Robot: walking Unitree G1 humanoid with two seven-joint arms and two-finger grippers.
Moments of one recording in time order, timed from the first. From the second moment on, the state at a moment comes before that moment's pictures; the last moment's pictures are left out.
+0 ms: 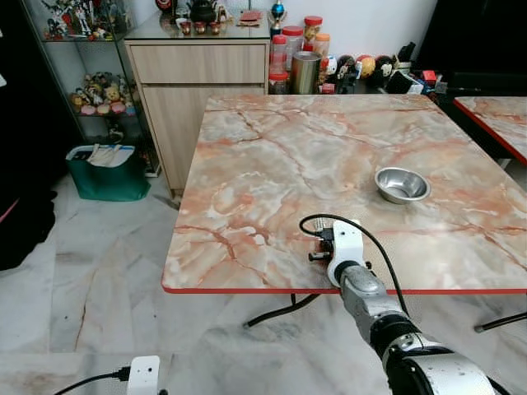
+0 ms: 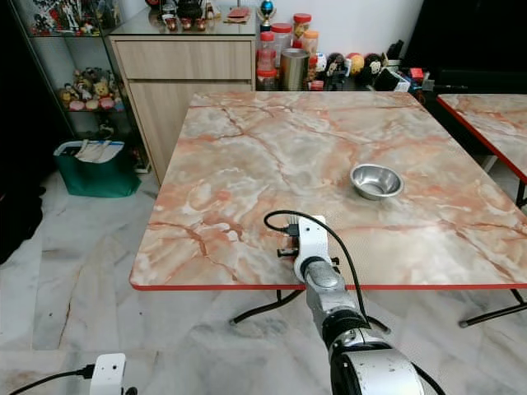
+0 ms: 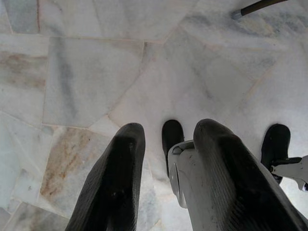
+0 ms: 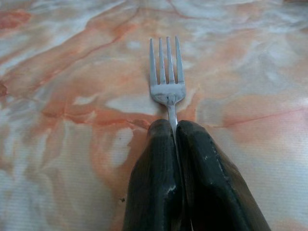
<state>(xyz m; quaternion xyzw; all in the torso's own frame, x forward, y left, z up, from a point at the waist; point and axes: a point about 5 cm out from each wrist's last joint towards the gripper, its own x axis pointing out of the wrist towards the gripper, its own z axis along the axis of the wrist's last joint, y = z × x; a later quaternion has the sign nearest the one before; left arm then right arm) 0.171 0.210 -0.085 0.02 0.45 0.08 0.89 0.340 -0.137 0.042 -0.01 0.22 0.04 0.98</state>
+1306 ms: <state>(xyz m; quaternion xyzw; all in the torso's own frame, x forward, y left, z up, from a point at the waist) 0.181 0.218 -0.079 0.03 0.44 0.10 0.89 0.368 -0.097 0.121 0.00 -0.01 0.11 0.99</state>
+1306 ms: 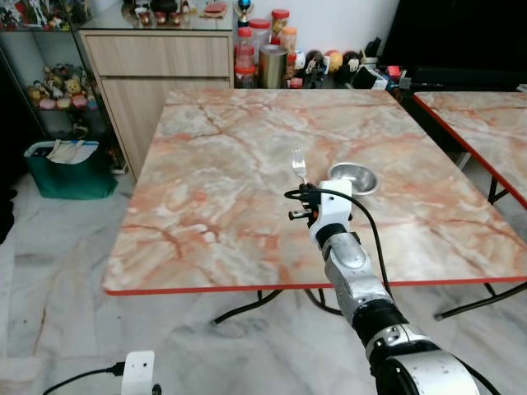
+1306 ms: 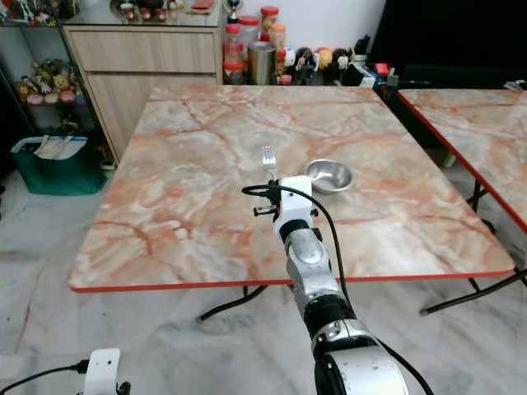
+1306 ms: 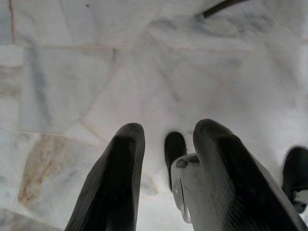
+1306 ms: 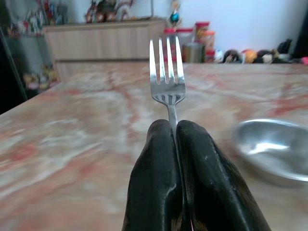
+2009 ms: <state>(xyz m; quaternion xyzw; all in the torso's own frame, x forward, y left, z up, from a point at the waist) 0.175 0.210 -0.084 0.03 0.45 0.09 0.89 0.364 -0.105 0.113 -0.01 0.00 0.10 0.99</state>
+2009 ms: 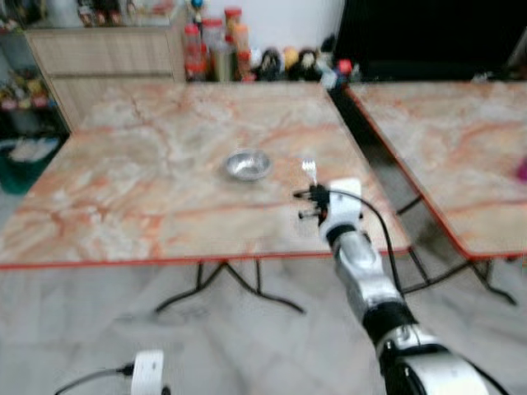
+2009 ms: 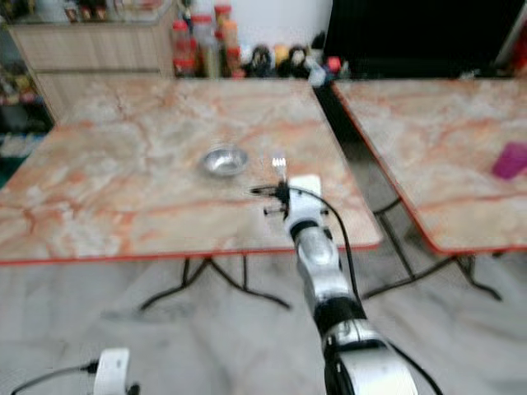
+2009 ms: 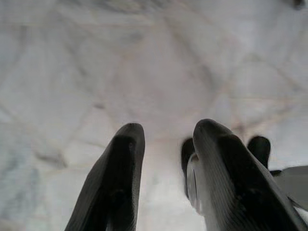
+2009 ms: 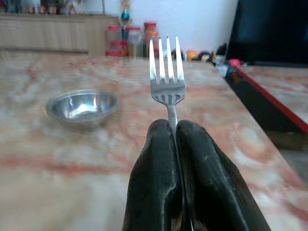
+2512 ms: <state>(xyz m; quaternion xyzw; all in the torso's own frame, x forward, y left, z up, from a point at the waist) 0.174 0.211 -0.084 0.03 0.45 0.09 0.89 0.363 -0.104 0.113 -0.03 0.01 0.10 0.99</state>
